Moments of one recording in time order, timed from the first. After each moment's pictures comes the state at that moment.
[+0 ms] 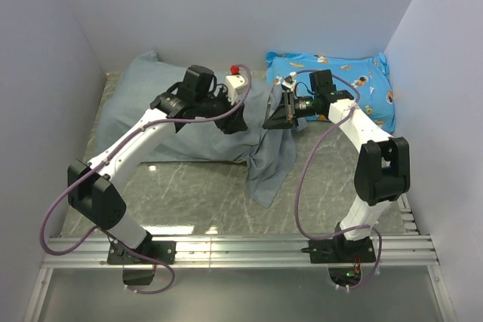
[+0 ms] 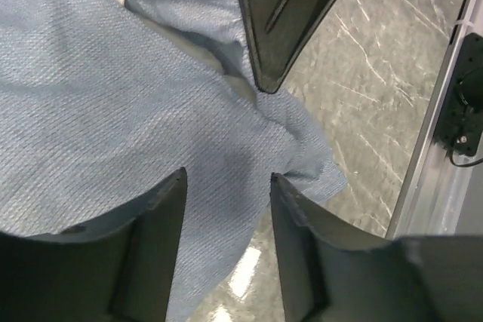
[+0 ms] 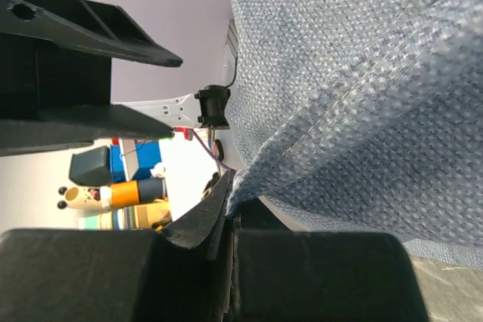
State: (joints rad) left arm -0.57 1.57 1.51 -0.55 0.57 0.19; right arm 0.19 1.74 1.38 -0.58 -1.20 0.47
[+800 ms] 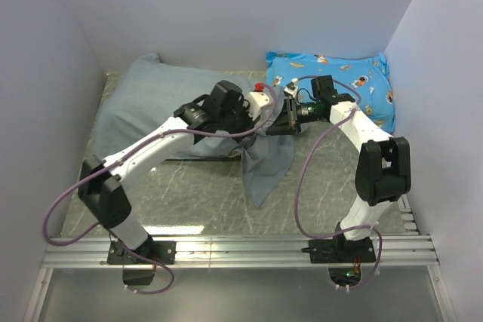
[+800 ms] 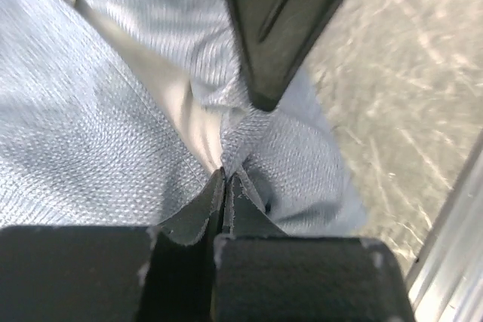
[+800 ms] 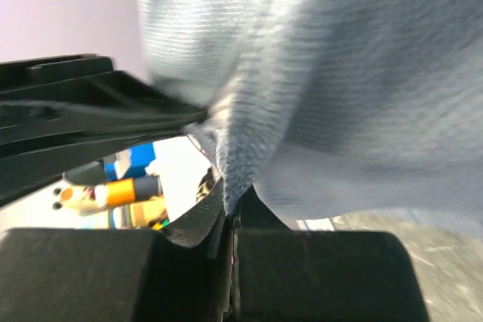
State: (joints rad) left arm -0.76 1.63 1.51 -0.56 0.22 0.19; right arm 0.16 1.73 1.33 -0.66 -1.17 0.36
